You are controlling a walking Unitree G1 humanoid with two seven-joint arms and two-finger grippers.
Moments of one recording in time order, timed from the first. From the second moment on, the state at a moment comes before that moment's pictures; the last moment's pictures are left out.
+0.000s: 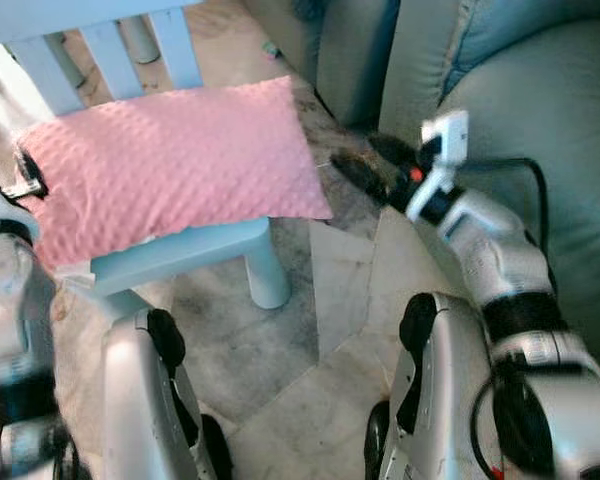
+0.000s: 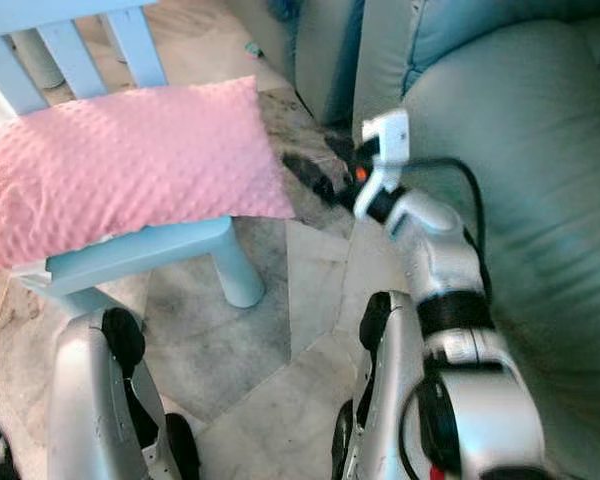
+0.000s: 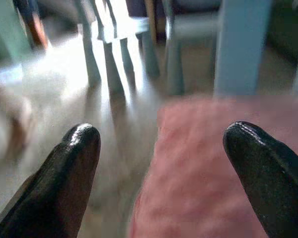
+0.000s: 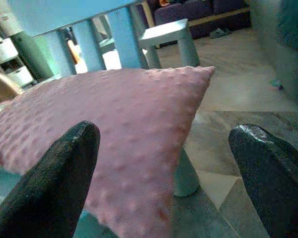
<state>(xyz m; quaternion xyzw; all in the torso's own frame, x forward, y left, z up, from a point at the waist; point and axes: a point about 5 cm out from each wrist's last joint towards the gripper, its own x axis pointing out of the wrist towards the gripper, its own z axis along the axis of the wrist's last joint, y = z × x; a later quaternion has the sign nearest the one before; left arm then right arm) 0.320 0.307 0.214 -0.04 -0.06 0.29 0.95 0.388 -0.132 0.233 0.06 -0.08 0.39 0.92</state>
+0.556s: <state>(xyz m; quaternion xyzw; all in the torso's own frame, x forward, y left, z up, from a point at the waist) 0.367 0.307 0.195 -0.09 0.01 0.23 0.97 0.403 -0.059 0.224 0.12 -0.01 0.40 0.91</state>
